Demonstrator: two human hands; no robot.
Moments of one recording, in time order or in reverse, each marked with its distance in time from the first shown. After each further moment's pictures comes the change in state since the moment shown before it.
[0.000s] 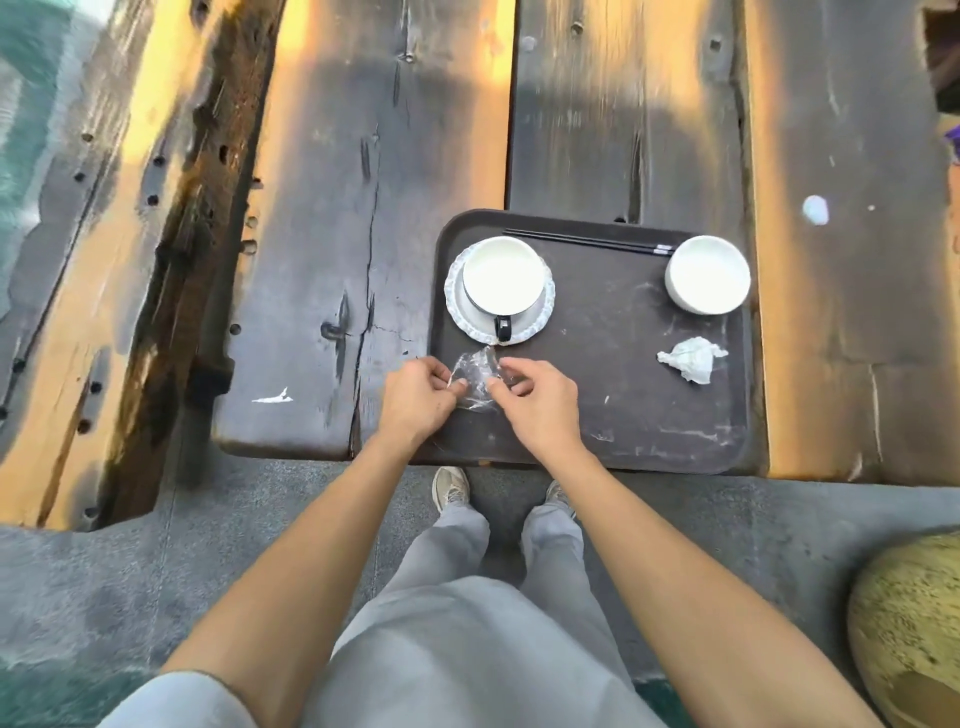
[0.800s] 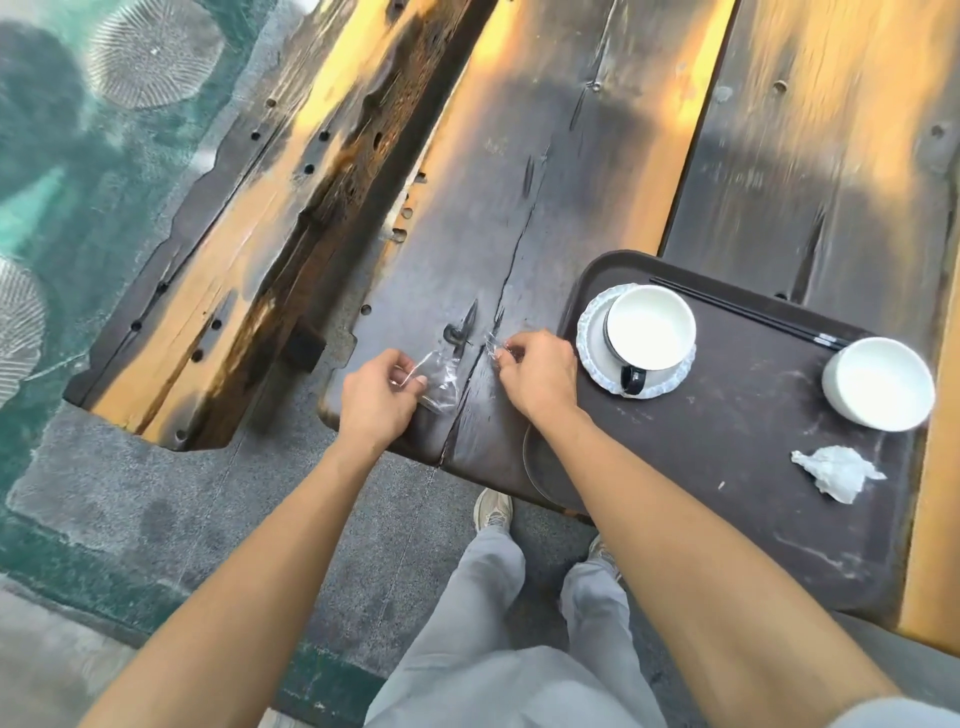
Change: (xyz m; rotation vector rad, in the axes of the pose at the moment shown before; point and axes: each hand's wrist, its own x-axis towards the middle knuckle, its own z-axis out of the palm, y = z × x) left_hand 0.008 -0.111 -0.110 -0.038 0.340 -0.137; right_hand 0.059 -0.106 0.108 -0.298 -0.202 -0.219
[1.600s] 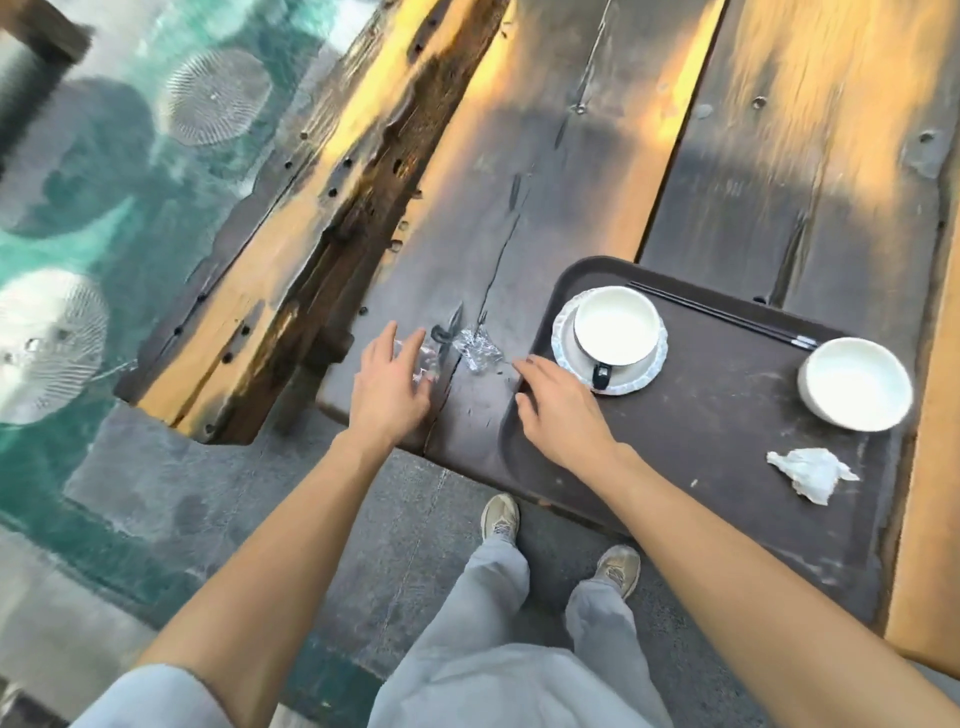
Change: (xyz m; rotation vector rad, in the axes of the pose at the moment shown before) left_hand -0.031 0.033 0.017 0.387 0.034 0.202; right_hand -0.056 0.063 -0.060 -0.117 -0.111 -0.450
